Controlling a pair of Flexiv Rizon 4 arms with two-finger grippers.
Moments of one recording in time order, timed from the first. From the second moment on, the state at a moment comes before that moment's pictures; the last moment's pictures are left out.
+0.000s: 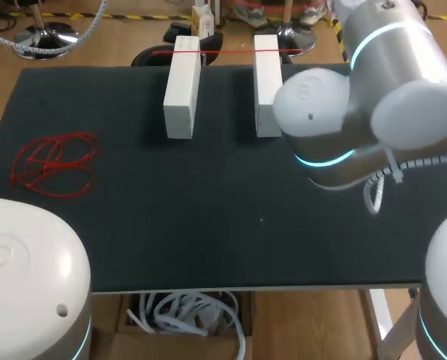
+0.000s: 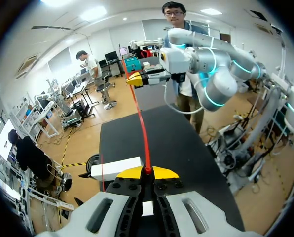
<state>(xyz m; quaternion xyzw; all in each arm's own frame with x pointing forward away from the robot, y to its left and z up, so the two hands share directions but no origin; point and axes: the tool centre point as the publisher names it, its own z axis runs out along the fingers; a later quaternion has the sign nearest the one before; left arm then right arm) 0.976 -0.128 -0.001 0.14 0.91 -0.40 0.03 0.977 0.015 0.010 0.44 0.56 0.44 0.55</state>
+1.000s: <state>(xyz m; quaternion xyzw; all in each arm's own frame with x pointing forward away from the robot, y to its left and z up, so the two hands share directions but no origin) 0.976 -0.128 -0.001 0.14 0.91 -0.40 0.03 0.981 0.027 0.022 0.29 0.64 0.28 0.66</state>
